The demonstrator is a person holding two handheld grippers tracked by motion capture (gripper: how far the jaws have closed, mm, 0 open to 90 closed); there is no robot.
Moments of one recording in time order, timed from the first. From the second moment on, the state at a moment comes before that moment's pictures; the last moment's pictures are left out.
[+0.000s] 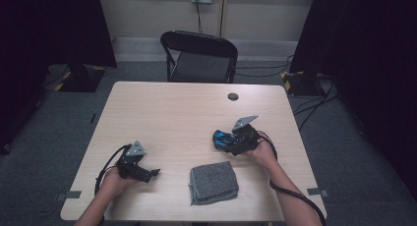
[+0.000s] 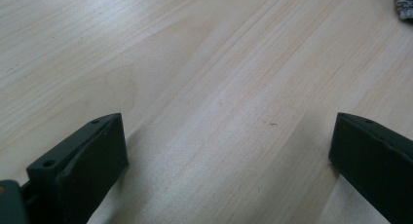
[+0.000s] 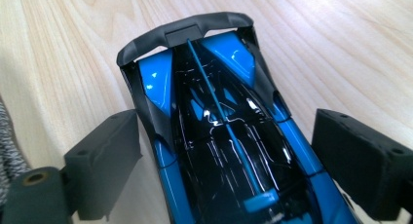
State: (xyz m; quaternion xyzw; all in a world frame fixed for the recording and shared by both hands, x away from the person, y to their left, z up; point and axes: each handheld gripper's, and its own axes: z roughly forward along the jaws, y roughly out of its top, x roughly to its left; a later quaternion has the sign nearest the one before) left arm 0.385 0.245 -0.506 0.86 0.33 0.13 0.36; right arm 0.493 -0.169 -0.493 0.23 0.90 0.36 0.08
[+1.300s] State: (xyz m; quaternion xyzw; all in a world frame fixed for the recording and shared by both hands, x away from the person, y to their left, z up) left arm 0.385 0.245 -0.506 0.86 0.33 0.13 0.36; right arm 0.506 -0.142 -0.496 0.19 0.92 0.33 0.06
